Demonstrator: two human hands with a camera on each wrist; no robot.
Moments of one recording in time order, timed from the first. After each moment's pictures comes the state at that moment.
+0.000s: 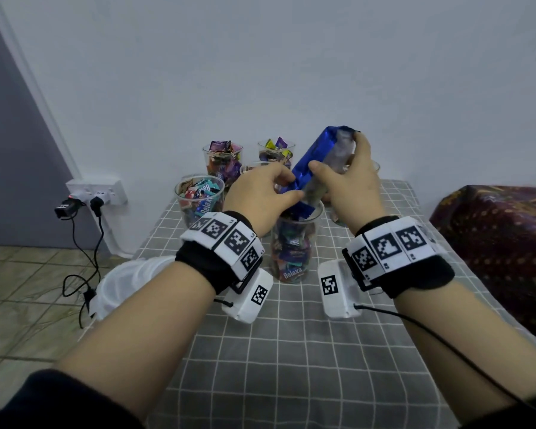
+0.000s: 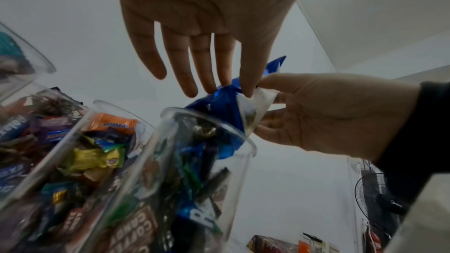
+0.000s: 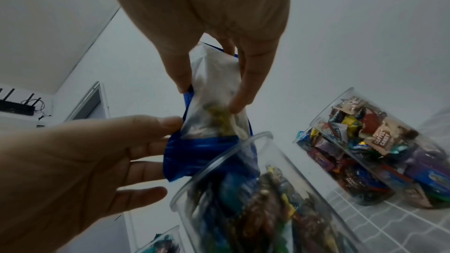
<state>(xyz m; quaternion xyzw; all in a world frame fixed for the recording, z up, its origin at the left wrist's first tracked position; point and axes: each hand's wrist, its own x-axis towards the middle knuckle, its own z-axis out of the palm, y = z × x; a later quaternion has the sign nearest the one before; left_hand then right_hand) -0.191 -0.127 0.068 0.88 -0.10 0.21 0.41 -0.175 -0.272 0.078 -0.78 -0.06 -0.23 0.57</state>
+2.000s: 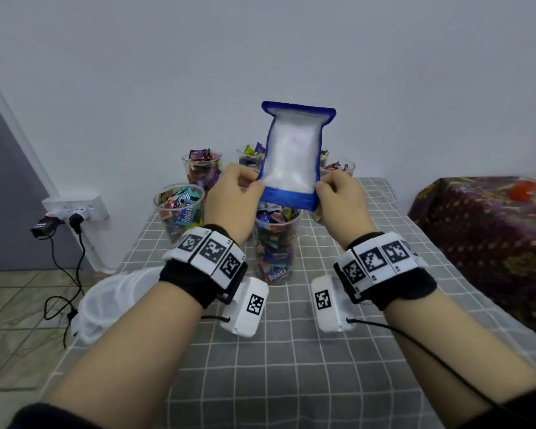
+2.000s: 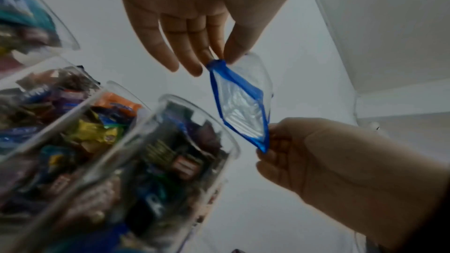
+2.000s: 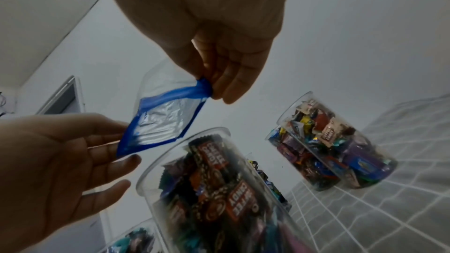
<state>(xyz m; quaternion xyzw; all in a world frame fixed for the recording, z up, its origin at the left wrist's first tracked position) -0.197 -0.133 0.067 0.82 -0.03 0.26 0.51 -0.189 -0.292 0.061 -0.82 -0.02 -0.22 0.53</state>
